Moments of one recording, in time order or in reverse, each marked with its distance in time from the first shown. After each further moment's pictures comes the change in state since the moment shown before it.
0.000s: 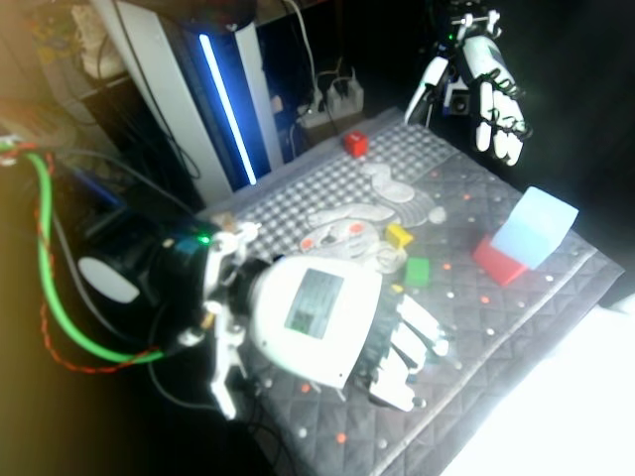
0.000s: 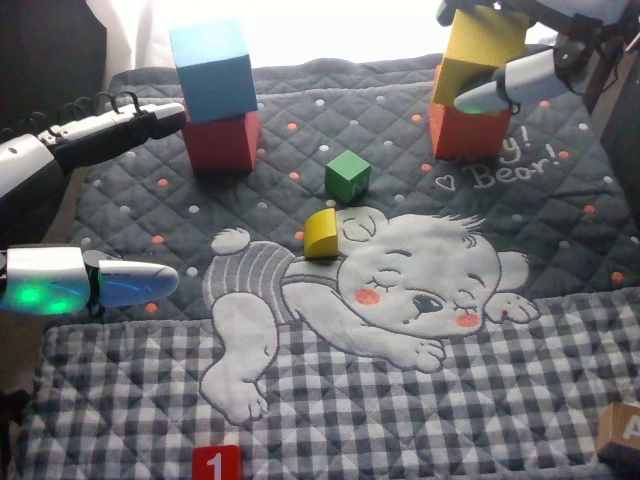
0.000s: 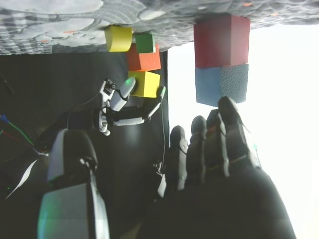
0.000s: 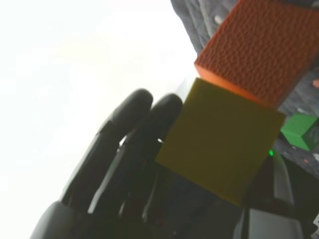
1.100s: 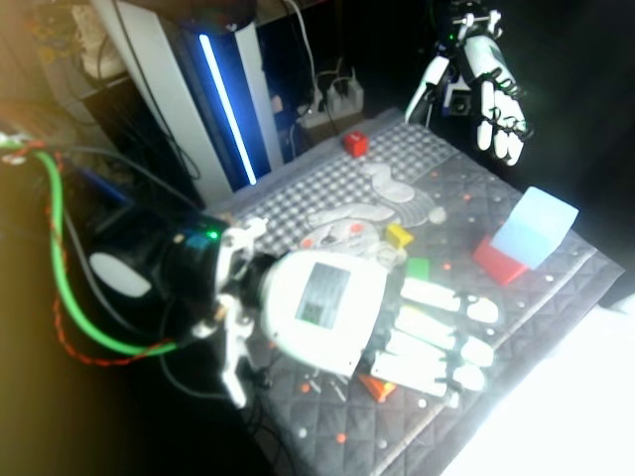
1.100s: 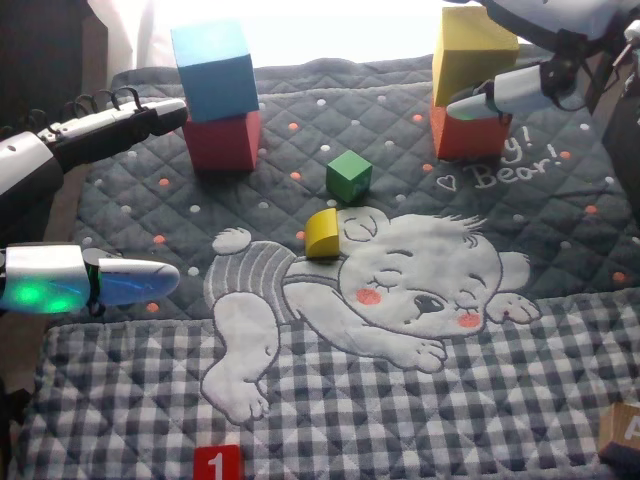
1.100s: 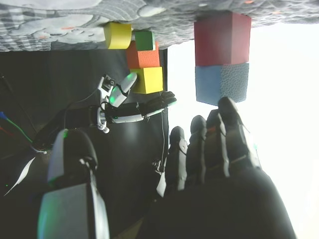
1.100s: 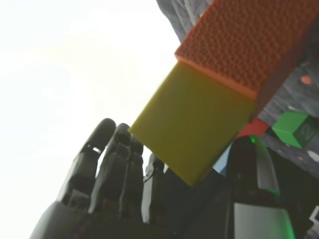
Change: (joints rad) left arm -0.001 0.000 0.000 0.003 -0.013 -0.008; right arm 0.000 0.027 -0.072 -0.005 0.006 0.000
